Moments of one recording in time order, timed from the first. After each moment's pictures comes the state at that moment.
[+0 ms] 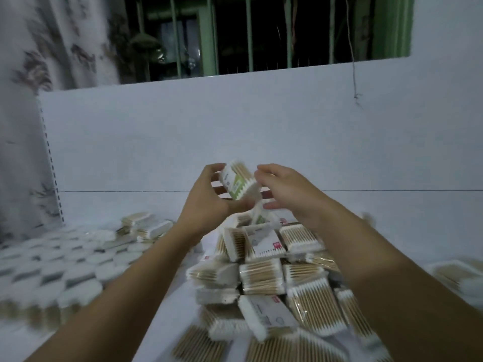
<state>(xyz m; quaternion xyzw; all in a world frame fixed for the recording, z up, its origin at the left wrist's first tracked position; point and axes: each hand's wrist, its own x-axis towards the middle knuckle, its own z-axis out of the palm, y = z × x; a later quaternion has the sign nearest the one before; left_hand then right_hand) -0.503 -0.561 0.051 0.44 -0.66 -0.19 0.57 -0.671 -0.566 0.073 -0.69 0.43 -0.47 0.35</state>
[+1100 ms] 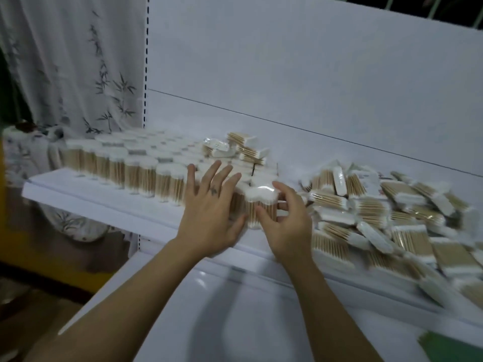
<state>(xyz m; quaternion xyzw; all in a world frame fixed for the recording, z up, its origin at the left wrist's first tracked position) -0.257 -0.463 -0.115 0.56 -0.72 0.25 0.34 -0.421 -0.466 -0.109 -0.68 0.46 -0.56 0.12</state>
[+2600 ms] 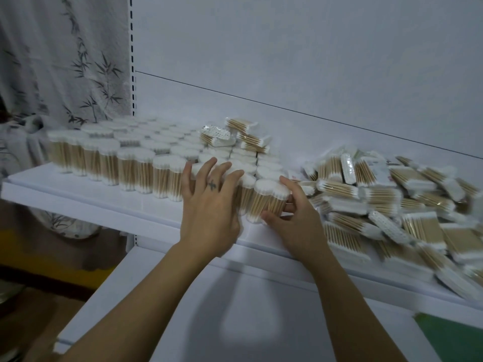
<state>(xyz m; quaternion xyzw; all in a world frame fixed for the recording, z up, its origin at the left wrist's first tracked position) -0.259 -0.462 -0.126 0.57 -0.69 0.19 0.42 -0.434 -0.479 -0.117 -0.70 0.49 -0.47 0.23</state>
